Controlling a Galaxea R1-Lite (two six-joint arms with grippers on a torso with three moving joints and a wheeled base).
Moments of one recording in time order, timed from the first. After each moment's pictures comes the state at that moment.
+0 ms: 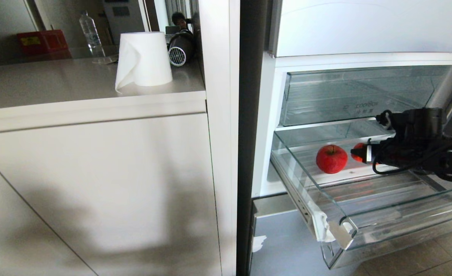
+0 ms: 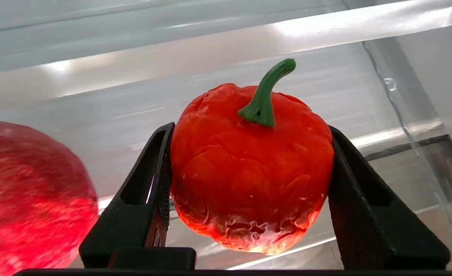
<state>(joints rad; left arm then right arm) -0.01 0.00 -0.01 0.03 0.00 0.00 -0.07 1.93 -1.11 -0.39 -0.03 -0.04</state>
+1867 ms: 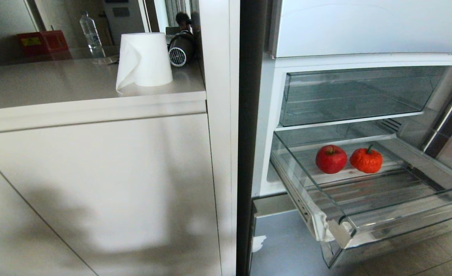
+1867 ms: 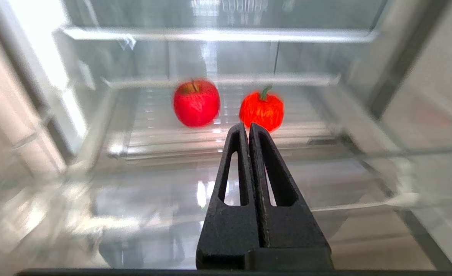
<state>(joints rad) -0.01 0.00 -0.01 0.03 0.00 0.00 0.06 0.70 -0.37 -0.39 -0.02 -0.05</state>
